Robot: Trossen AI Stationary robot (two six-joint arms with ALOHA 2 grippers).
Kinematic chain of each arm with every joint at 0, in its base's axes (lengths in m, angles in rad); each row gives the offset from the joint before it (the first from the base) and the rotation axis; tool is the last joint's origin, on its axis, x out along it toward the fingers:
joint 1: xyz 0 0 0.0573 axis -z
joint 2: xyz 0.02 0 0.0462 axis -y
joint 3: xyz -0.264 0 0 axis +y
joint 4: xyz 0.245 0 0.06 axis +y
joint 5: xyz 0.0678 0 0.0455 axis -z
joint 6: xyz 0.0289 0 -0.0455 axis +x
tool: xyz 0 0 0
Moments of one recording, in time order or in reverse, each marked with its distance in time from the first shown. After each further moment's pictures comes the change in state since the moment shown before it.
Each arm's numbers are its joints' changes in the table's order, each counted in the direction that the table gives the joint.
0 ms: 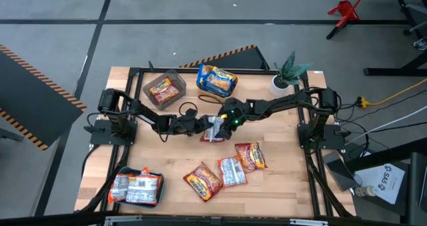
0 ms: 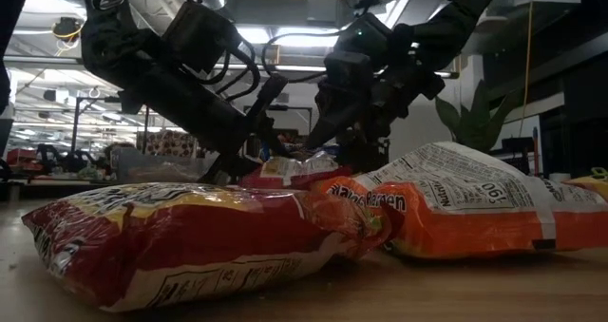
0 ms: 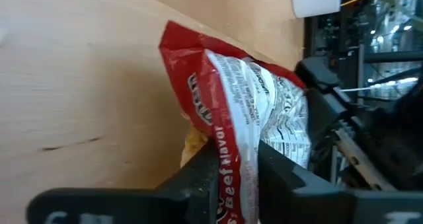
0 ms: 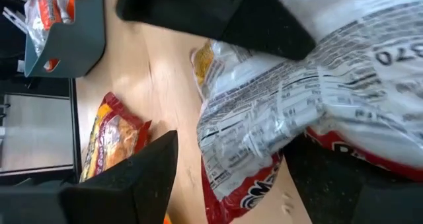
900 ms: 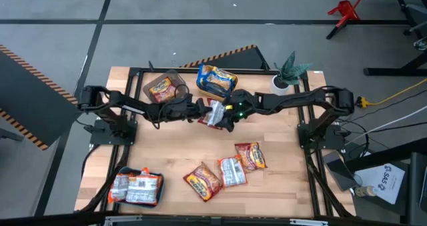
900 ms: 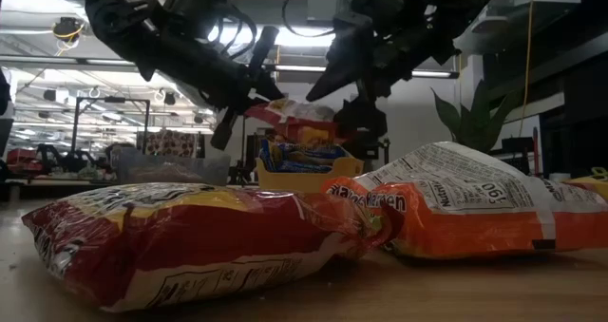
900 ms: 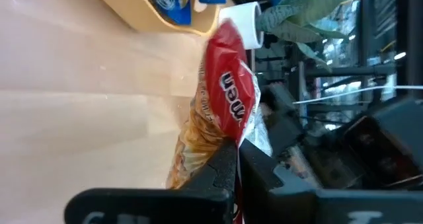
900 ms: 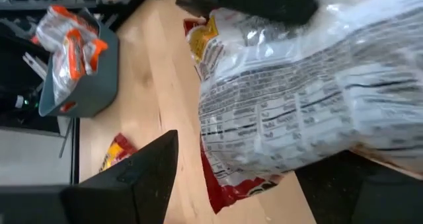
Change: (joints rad) left arm -0.158 0.258 -0.003 0.113 0.098 0.089; right arm 0.016 0.188 -0.005 0.080 0.148 -0.059
